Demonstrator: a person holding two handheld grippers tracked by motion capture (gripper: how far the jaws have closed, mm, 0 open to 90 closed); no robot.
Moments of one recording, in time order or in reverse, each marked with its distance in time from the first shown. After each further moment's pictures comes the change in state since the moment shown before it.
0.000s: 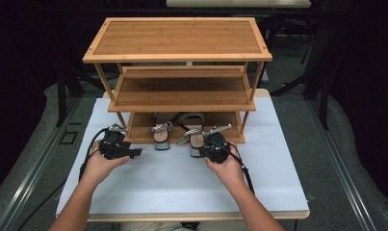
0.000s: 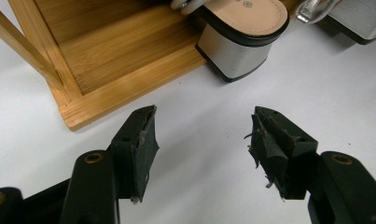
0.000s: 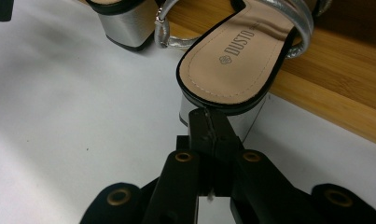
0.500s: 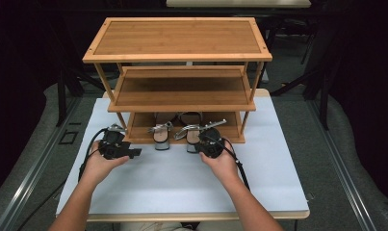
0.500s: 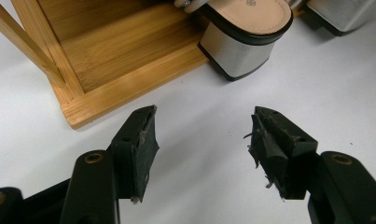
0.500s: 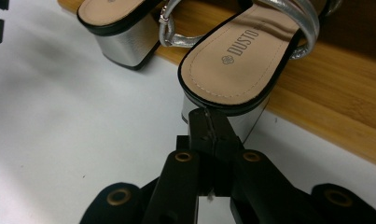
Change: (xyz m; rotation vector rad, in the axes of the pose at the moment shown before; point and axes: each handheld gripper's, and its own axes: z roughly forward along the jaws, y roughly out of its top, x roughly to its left) left arm 0.001 -0.001 0.000 0.002 -0.005 -0.009; right arm 0.000 0.016 0.016 -0.004 0.009 0.017
